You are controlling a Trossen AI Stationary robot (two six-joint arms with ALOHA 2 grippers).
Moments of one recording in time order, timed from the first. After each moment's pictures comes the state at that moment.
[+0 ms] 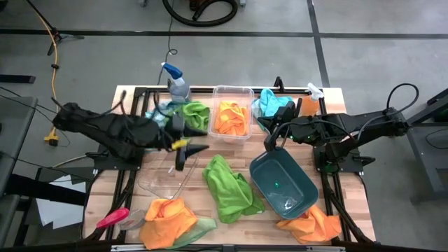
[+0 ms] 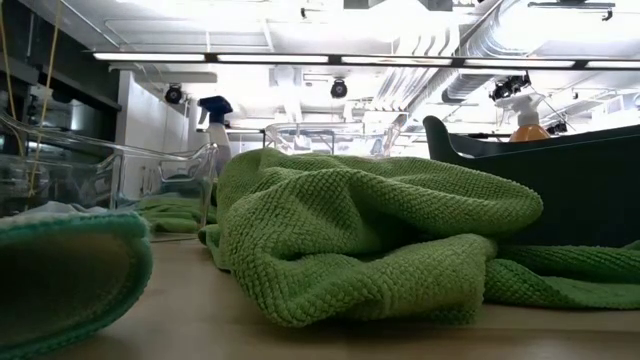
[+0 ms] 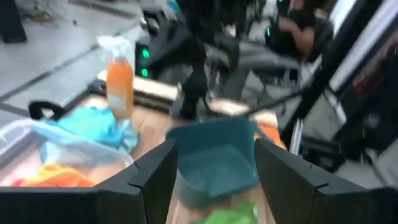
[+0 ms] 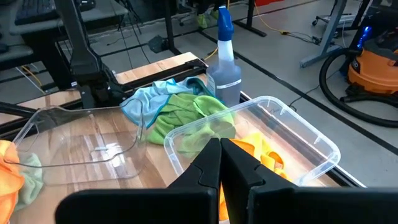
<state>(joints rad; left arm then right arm) -0.33 1.20 1.32 -0.42 -0.42 -0.32 0.21 1.15 1.21 -0.53 0.67 0.36</state>
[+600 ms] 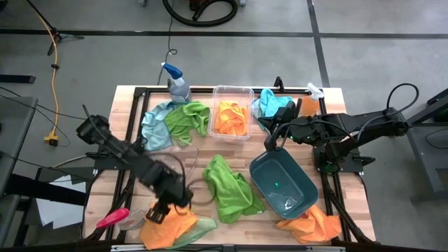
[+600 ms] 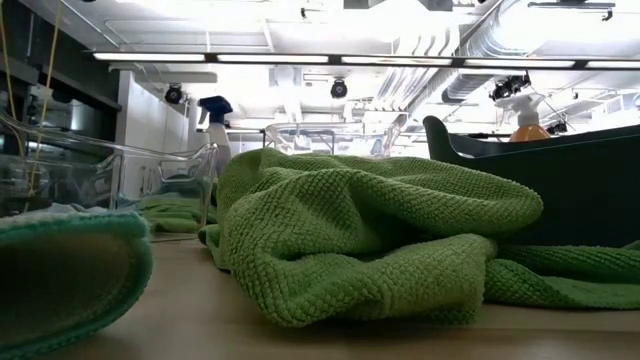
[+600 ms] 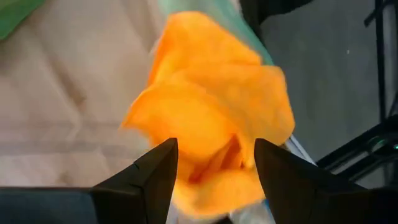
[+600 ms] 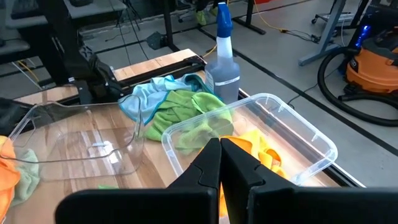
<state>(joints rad) -0.61 1.62 1.42 -1.14 0.25 -0.26 0.21 1.15 1.21 -0.55 0.67 0.36</state>
